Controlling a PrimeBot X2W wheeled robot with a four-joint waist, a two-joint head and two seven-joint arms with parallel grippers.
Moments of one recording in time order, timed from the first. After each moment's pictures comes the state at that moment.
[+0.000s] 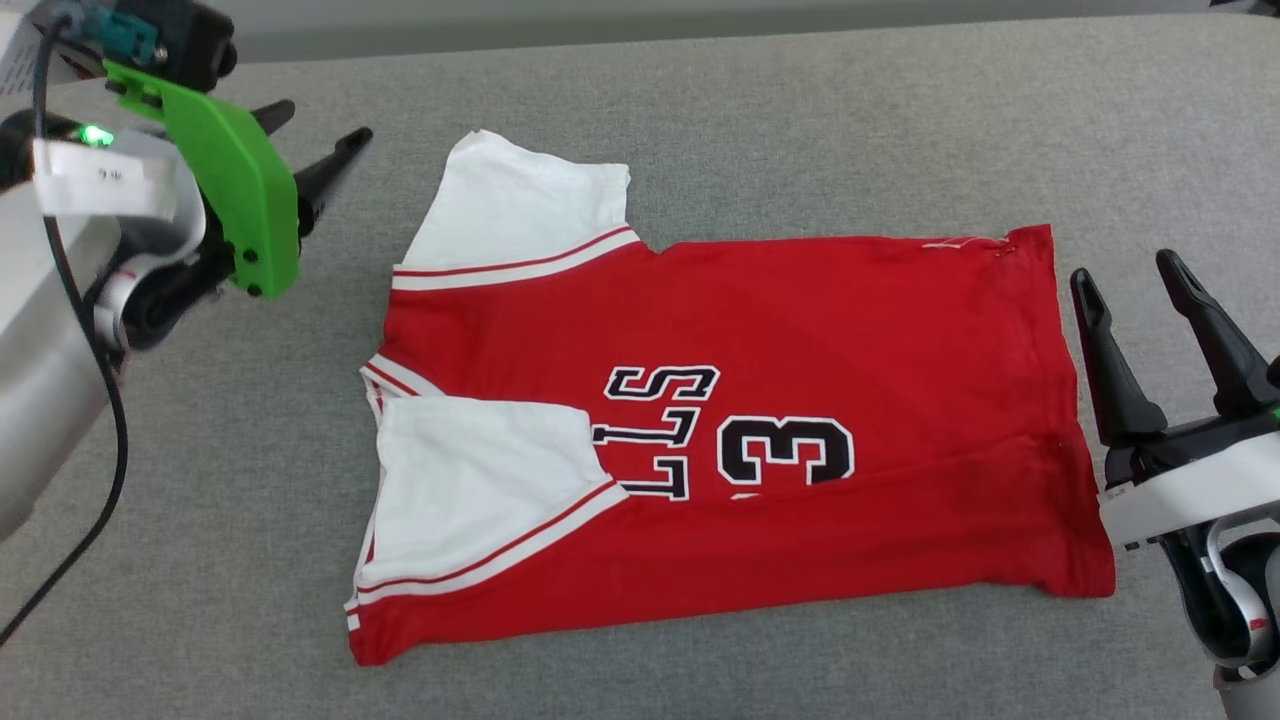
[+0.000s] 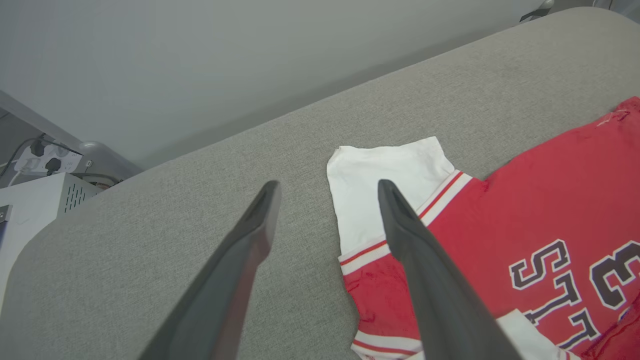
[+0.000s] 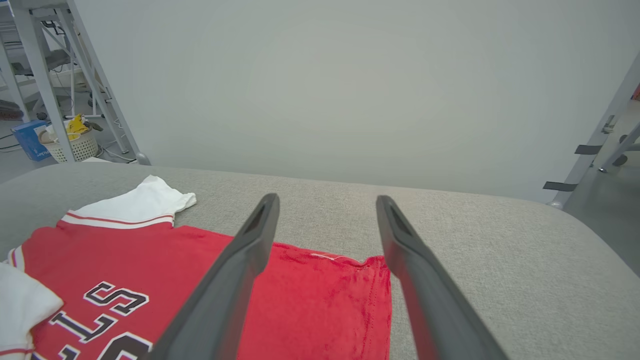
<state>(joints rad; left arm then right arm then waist) -1.14 0.77 -1.07 0.41 -1.14 -0.06 0.26 -0.19 -0.34 0.08 -0.10 0.39 0.13 -0.09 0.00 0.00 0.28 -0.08</state>
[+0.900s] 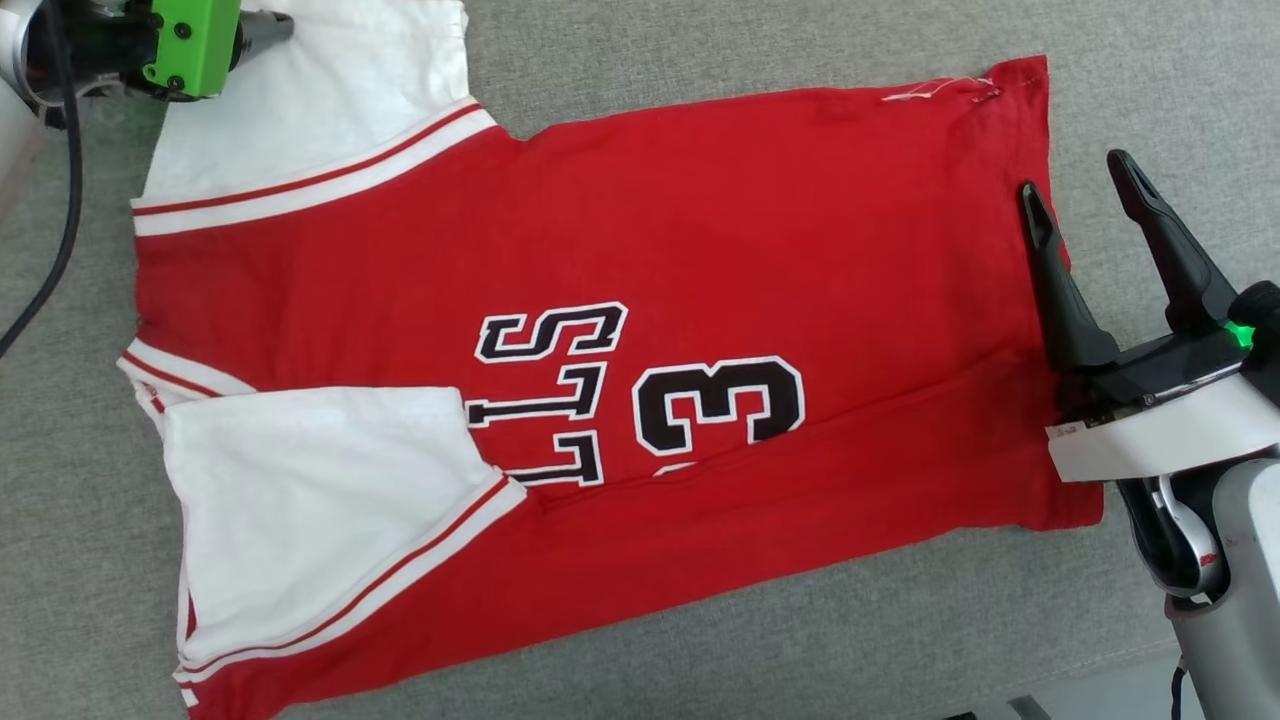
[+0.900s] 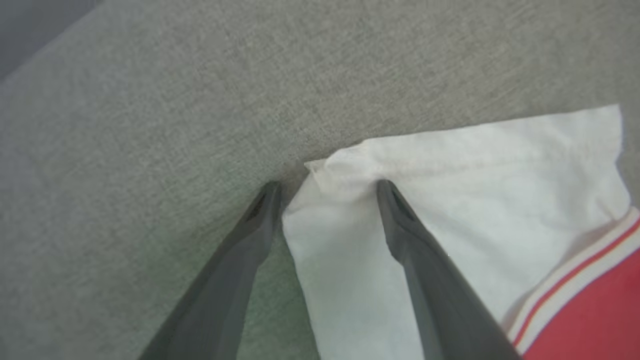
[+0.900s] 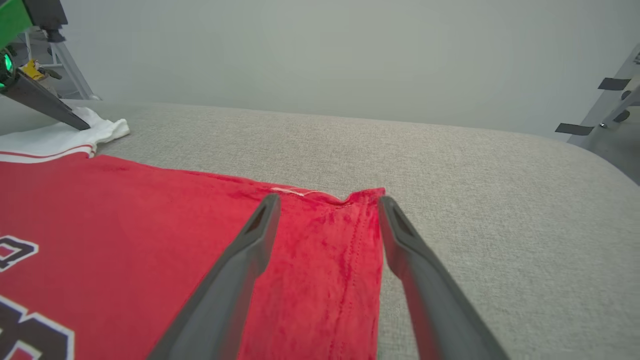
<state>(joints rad) -1.52 0.64 -1.19 0.73 -1.17 -0.13 0.78 -0.33 -0.31 0.17 -0.08 0.36 0.13 -0.19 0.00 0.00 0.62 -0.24</state>
